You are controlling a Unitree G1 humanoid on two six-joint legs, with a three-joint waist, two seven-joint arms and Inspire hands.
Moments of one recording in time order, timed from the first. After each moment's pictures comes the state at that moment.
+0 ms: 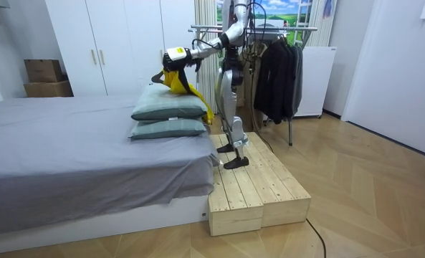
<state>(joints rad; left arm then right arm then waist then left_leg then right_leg) -0.03 0.35 -0.06 0.49 0.61 -0.04 0.29 0.10 -0.42 -0.19 0.56 -0.51 -0.01 -0.12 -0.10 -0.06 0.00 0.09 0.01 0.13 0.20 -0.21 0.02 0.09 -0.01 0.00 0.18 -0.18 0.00</state>
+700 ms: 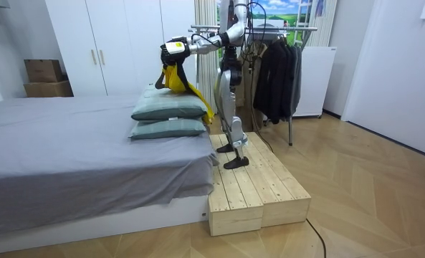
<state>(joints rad) -0.03 0.35 -0.08 0.38 0.70 -0.05 0.24 0.00 -0.42 -0.05 0.22 -0.55 -0.02 -0.01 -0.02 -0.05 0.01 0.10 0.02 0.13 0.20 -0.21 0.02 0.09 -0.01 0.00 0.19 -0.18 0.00</state>
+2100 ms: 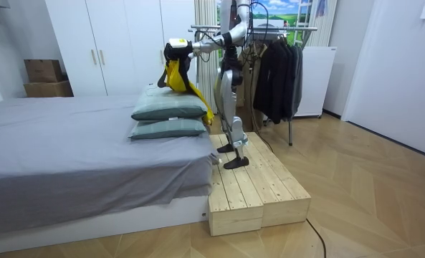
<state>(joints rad) -0.03 0.29 -0.16 0.33 0.87 -0.05 0.33 -0.11 -0.28 0.10 0.64 -0.11 -0.03 0.17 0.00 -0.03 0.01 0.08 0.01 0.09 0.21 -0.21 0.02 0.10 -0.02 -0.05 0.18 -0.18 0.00</state>
